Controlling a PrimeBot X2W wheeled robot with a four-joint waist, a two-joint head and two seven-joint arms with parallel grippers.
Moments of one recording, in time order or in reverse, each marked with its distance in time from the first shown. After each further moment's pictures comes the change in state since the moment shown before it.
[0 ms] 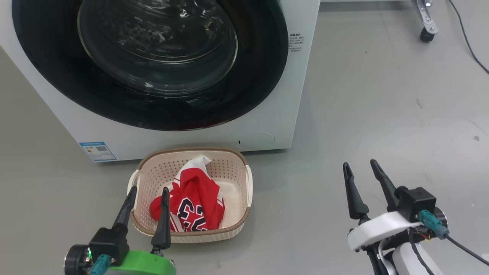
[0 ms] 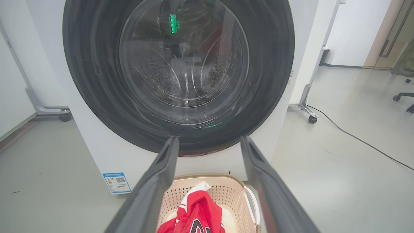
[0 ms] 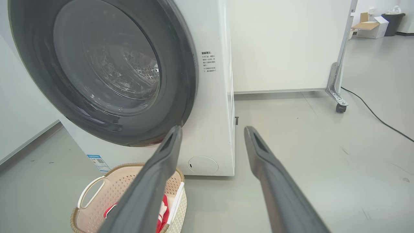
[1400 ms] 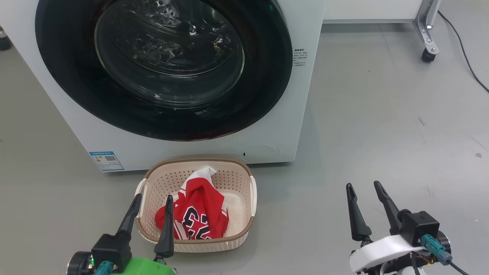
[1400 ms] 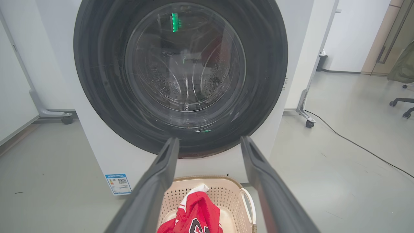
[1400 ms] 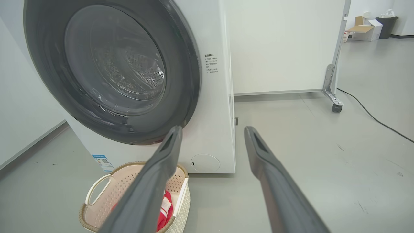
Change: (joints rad) left arm 0.049 0.001 -0.007 -0.048 0.000 0.001 0.038; right arm 0.138 0.006 0.002 -0.096 -0.001 -0.037 0.000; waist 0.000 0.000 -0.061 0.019
